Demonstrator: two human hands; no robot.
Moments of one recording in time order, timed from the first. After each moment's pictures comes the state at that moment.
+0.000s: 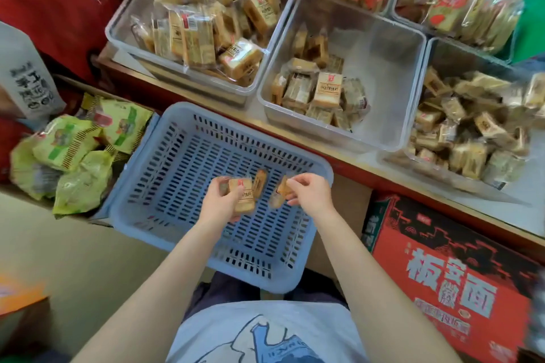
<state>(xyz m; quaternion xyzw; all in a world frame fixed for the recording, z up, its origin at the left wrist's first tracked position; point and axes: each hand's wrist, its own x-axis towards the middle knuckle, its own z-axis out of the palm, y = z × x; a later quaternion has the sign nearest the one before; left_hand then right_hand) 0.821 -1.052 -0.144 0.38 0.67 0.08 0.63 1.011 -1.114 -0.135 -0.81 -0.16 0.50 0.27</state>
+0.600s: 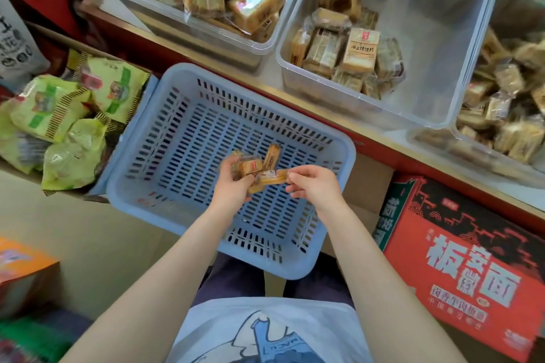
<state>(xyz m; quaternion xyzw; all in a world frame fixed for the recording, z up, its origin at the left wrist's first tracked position) 0.813 -1.059 -0.199 0.39 0.66 0.08 0.64 0.987 -1.119 -0.164 -0.75 -0.06 0.58 0.31</state>
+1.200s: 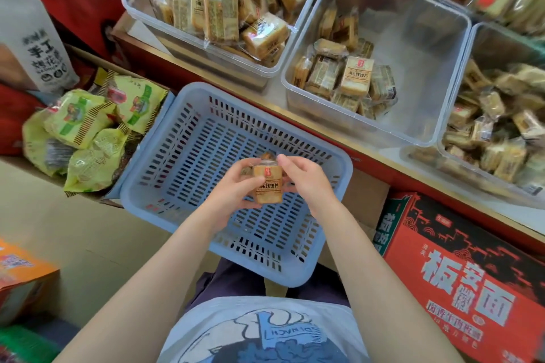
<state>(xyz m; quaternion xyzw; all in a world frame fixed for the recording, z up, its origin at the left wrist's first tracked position) 0.803 -1.043 -0.139 0.39 0.53 0.09 0.75 0.975 -1.091 -0.130 -0.72 -0.19 0.58 0.32</state>
